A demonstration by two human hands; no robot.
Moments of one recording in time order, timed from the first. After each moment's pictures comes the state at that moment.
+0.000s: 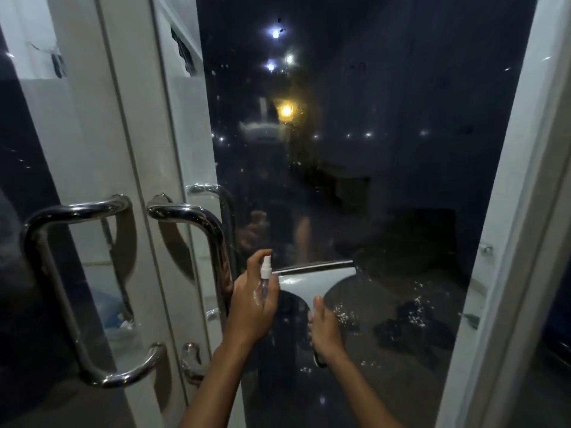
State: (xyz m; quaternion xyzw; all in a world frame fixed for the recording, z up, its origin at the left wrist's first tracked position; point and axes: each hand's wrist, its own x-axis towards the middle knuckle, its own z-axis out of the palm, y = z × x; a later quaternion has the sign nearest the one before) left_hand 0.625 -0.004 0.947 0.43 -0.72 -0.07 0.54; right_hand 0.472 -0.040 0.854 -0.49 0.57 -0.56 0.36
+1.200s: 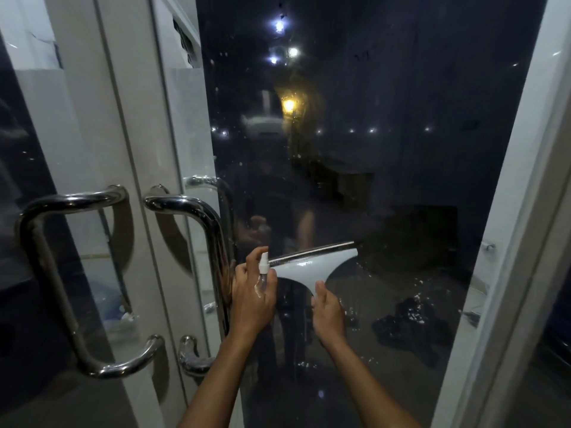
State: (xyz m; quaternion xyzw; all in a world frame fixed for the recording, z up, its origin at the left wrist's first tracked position) left_hand 0.618 -0.031 0.923 0.49 -0.67 -0.06 0.56; right_hand 0.461 -0.055 0.857 -0.51 0.58 -0.58 0.27
